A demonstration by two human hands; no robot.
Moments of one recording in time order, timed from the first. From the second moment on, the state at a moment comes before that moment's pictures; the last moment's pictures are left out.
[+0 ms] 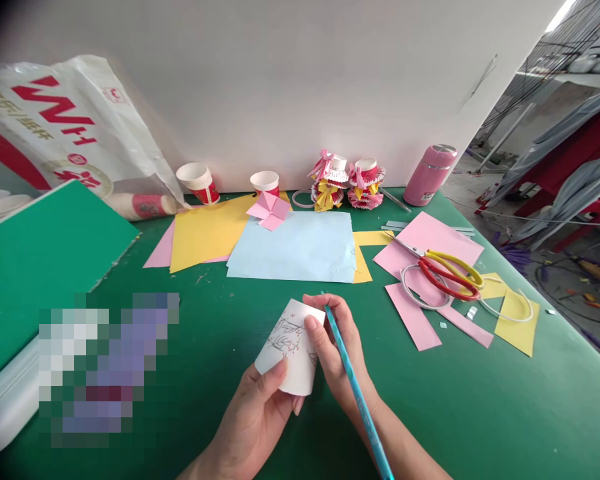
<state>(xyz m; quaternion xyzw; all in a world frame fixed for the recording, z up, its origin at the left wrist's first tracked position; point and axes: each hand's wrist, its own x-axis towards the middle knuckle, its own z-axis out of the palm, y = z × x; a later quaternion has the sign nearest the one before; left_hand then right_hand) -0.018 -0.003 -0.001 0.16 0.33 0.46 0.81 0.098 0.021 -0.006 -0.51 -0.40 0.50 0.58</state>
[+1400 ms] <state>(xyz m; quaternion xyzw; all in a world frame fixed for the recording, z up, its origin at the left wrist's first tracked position) -0.008 -0.005 -0.008 0.13 0.42 0.49 0.76 0.097 0.005 -0.017 -0.56 -0.53 0.45 0.46</state>
